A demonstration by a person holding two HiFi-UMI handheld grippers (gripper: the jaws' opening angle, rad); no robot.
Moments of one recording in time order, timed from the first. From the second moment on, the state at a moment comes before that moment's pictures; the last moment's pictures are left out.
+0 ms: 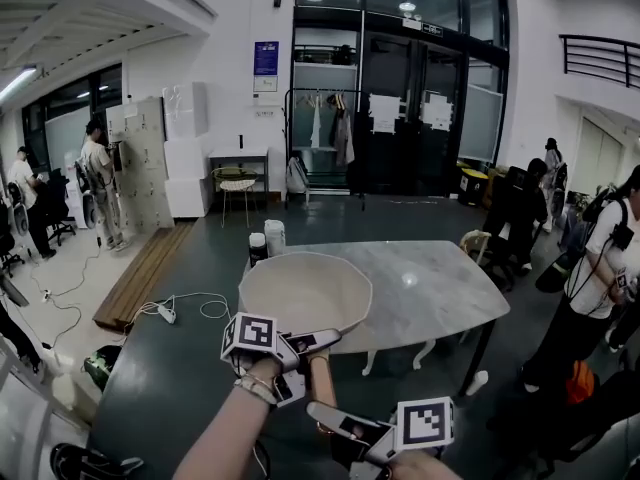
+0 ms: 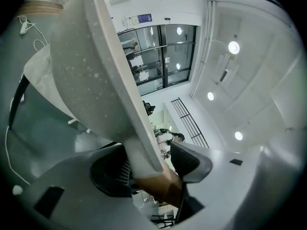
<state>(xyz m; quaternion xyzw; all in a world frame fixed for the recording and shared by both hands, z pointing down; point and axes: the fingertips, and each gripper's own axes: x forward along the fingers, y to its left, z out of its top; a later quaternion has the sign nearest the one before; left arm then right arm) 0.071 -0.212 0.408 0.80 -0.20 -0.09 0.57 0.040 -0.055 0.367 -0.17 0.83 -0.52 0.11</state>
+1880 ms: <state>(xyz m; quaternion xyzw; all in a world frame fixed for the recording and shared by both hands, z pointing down) 0.017 -0.500 0.484 0.74 -0.20 -0.07 0.64 -0.014 -0.354 0.418 -0.22 0.79 -0.56 0.09</state>
